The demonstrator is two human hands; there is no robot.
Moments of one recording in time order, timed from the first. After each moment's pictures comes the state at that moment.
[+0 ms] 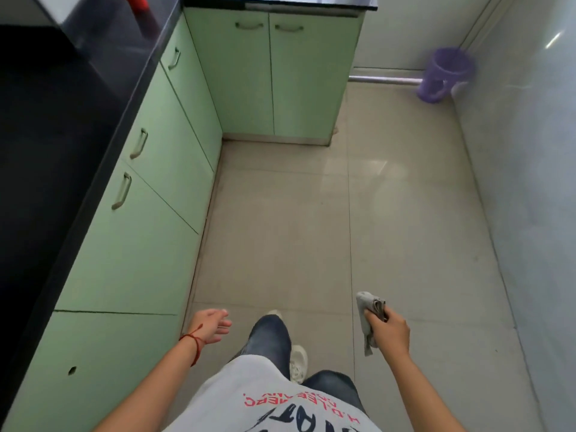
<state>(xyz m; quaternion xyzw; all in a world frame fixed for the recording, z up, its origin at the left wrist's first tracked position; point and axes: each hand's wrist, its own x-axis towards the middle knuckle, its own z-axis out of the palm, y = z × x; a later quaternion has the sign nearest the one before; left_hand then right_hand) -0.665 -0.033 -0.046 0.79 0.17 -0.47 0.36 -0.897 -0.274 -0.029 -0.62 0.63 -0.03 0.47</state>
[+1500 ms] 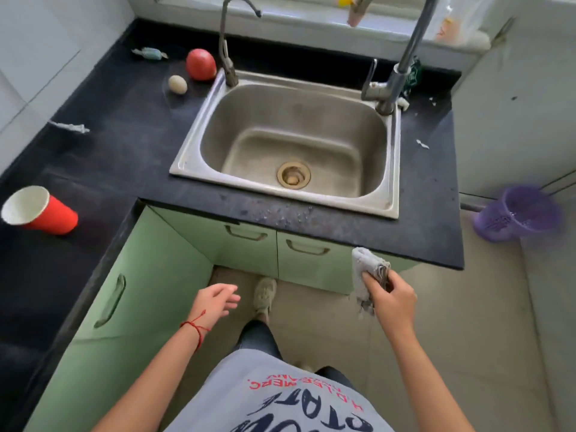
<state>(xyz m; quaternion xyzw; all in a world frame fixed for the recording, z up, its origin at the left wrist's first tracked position) 0.002 -0.599 -0.008 0.79 0.10 -0.37 0.48 -0.160 -0.852 0.026 -0.72 0.47 -0.17 0.48</state>
